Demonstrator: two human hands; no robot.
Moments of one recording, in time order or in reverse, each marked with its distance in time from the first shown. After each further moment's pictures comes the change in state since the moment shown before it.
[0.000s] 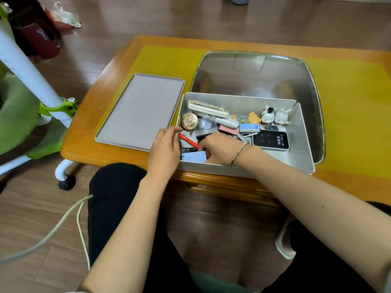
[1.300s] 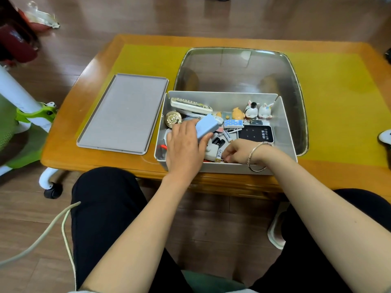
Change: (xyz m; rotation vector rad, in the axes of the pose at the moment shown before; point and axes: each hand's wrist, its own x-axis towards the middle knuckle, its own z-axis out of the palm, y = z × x) left_hand -0.010 0.069 0.043 0.265 0.063 0.235; right_hand -0.058 0.056 -0.001 0.387 -0.191 0.524
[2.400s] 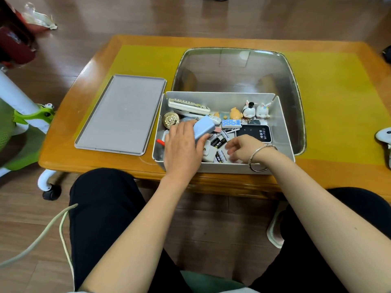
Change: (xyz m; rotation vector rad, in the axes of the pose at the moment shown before) left_hand -0.001 0.000 0.001 -0.010 0.019 0.015; right_hand 0.001 0.013 0.002 0.243 0.150 0.094
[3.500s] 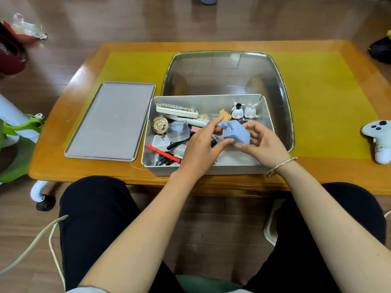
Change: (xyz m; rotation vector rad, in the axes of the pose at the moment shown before) left_hand 0.011 0.046 0.018 -0.590 -0.223 0.129; right_hand -0.044 0.037 -0.021 0.597 0.334 -0.379
